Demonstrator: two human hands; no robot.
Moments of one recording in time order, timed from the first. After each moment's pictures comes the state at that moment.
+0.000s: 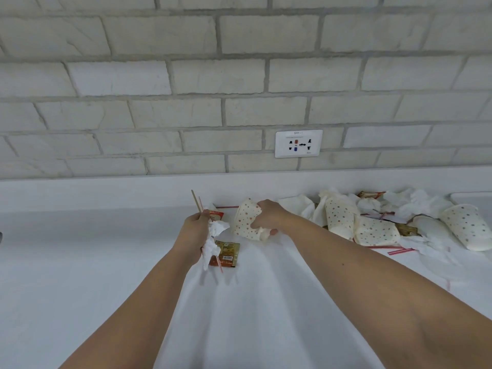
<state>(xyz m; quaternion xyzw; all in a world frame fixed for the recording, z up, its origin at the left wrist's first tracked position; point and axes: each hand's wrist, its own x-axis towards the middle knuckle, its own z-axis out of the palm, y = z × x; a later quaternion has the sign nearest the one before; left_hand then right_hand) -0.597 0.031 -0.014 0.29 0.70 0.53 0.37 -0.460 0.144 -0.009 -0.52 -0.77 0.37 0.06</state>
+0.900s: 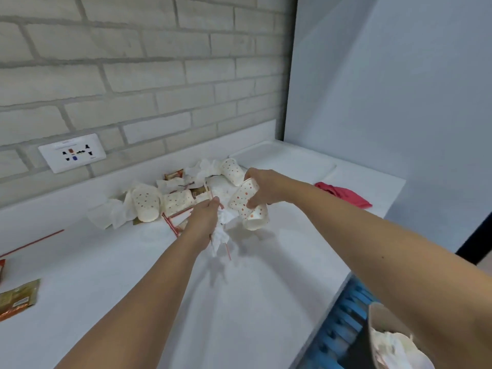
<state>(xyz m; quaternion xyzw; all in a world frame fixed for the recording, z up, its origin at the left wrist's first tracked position) -0.247 0.015 0.008 0.53 0.55 0.36 0.54 -0.092 -0.022 0.080 -0.70 -0.66 0.23 0.14</state>
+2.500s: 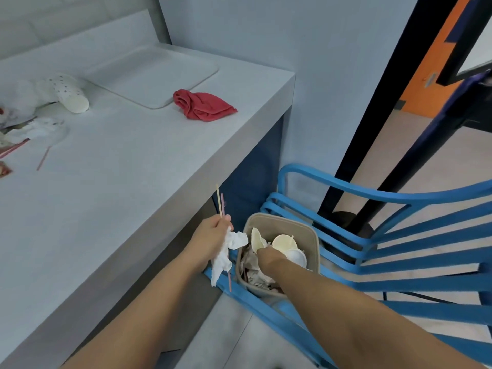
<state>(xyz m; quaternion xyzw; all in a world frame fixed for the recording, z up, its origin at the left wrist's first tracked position) 0.021 -0.200 -0.157 0.68 0.50 0.11 0.52 0.143 -0.272 -0.298 -0.70 -0.59 0.27 -0.29</state>
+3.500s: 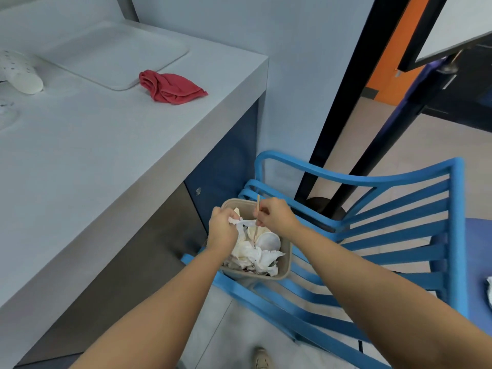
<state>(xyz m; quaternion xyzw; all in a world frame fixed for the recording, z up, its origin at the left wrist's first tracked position) 0.081 -0.241 -0.223 0.76 0.50 0.14 0.39 0.209 -0.302 -0.205 -0.81 -0.41 0.33 0.27</state>
